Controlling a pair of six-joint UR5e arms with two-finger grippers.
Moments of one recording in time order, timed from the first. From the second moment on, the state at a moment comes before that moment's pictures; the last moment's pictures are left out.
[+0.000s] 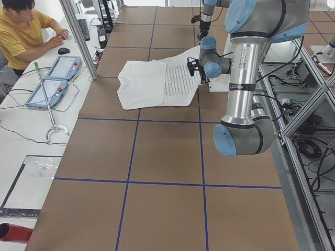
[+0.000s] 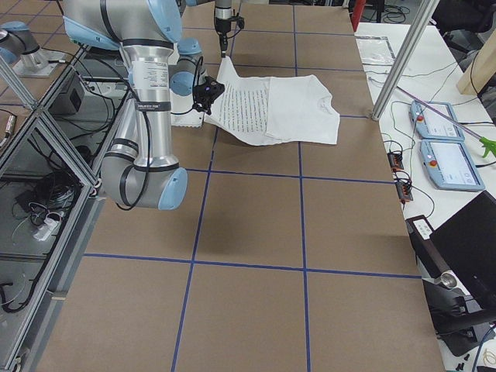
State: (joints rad) left arm -0.33 -1.71 -2.34 -1.66 -1.84 -1.63; right arm 0.16 -1.41 2.40 -1.69 1.57 2.05
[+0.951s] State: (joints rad) left arm -0.71 -1.95 -1.93 -1.80 -1.83 -1.35; right arm 0.72 -0.93 1.78 -1.69 1.81 1.53
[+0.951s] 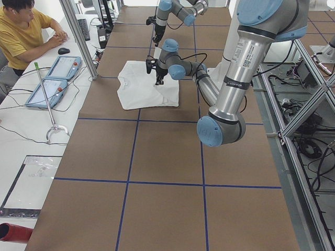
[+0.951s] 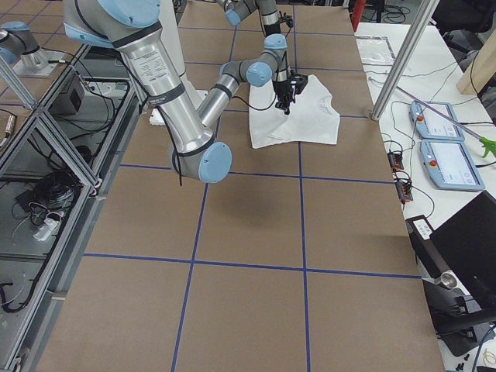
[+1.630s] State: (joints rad) left arm -0.82 -1.98 -1.67 -2.03 -1.83 -1.28; right arm 0.83 -0.69 1.26 -1.41 1.85 1.49
